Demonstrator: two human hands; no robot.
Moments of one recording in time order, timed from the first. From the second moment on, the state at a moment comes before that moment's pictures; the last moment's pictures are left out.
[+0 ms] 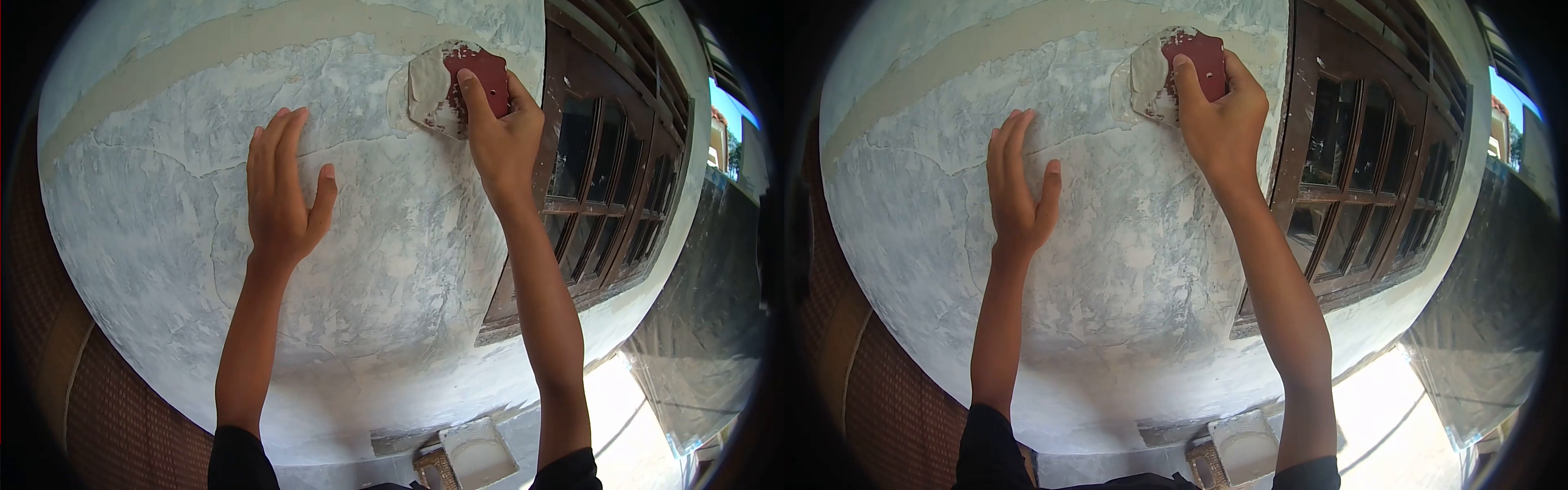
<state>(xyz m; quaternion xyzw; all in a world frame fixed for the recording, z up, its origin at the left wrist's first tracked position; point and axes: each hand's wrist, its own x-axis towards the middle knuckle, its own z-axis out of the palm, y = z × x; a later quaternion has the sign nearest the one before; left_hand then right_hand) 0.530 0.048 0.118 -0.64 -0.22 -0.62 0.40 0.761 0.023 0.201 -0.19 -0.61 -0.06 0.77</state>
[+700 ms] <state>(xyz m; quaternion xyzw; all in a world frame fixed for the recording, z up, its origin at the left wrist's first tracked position) 0.533 0.047 0.118 -0.63 -0.25 -0.60 0.42 0.775 0.022 0.191 -0.20 -0.60 -0.08 0.77</state>
